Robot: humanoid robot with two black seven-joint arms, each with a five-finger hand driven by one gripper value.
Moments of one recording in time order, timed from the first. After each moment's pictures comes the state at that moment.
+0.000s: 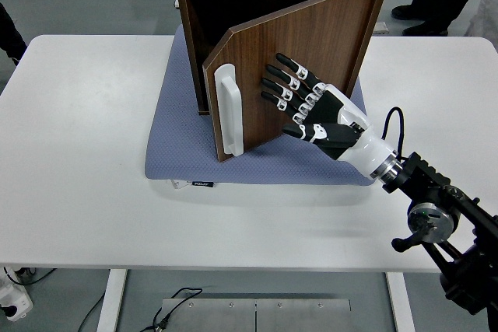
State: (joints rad) left arm 0.16 0.00 -0.17 -0.25 0.08 0.12 -0.05; right arm 0.39 -0.15 0.99 1.33 -0.63 0.47 0.22
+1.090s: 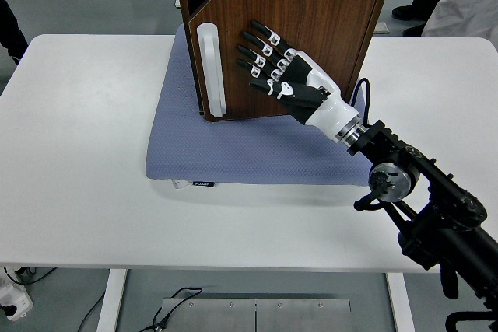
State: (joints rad) left arm 0.16 0.00 -0.17 -0.25 0.08 0.12 -0.05; right arm 0.61 0.00 0.99 1.06 -0.59 0.46 0.22
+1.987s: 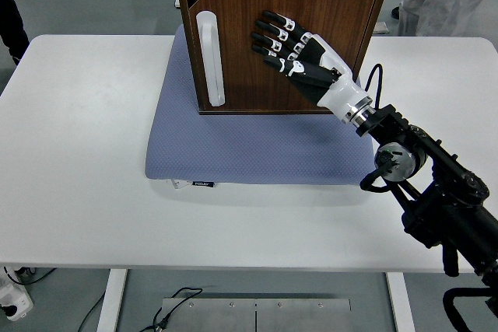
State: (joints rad) left arm 0.16 0.00 -0.17 -0.25 0.08 0.12 -0.05; right arm 0.67 0.00 1.02 0.93 -0.59 0.45 0.23
